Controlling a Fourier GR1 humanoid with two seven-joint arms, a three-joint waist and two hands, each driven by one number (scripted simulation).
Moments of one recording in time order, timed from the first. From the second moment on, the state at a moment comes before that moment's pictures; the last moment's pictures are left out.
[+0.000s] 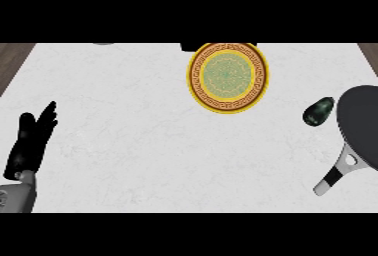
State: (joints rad) left arm -0.13 0.37 0.11 -1.31 -0.06 0.08 0.24; right arm -0.59 -1.04 -0.25 -0.25 0.32 0.11 -0.85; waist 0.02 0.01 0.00
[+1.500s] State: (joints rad) left arm -0.17 0.35 0.11 -1.30 -0.09 0.06 0.23; right arm -0.77 -0.62 -0.28 -0.10 0.33 0.04 -0.73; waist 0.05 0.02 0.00
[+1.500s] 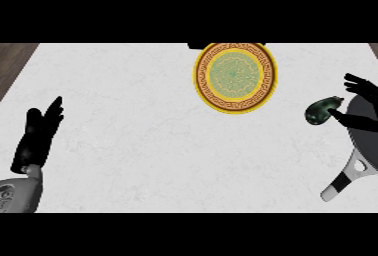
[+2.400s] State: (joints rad) left arm -0.16 0.35 0.13 -1.31 -0.09 0.06 0.24; right arm -0.69 -0.90 -0.51 -0.09 0.10 0.21 -0.70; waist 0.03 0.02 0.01
